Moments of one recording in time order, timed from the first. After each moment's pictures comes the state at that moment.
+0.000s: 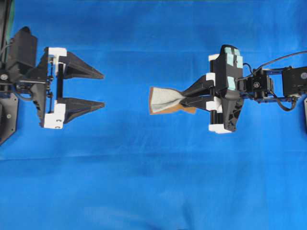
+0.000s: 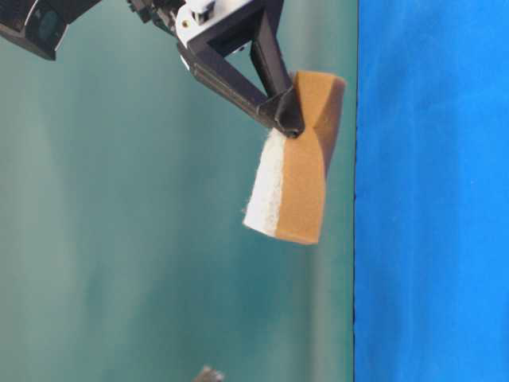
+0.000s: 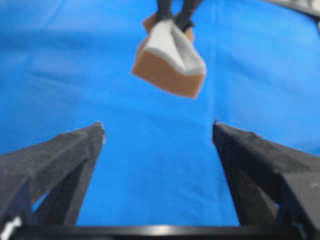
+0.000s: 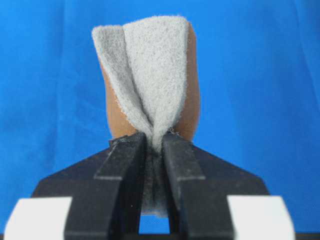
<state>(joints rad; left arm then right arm) 0.04 -0.62 1.08 -0.03 -0.29 -0.17 -0.03 -0.23 0.79 -0.01 -0.06 0.05</state>
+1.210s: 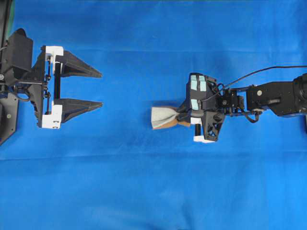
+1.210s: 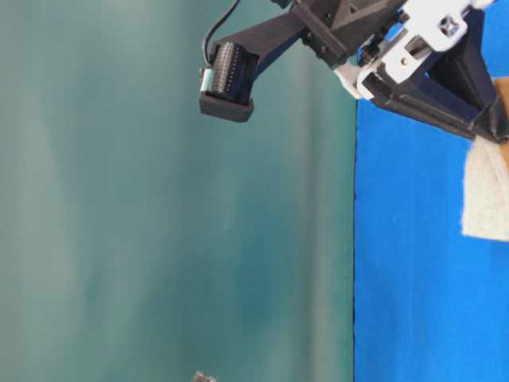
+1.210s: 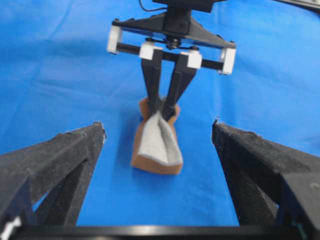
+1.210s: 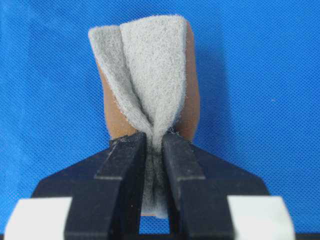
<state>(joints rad) 0.04 -0.63 1.09 -0.03 -0.29 -0.11 -0.03 0.13 0.79 0.00 -0.18 0.06</state>
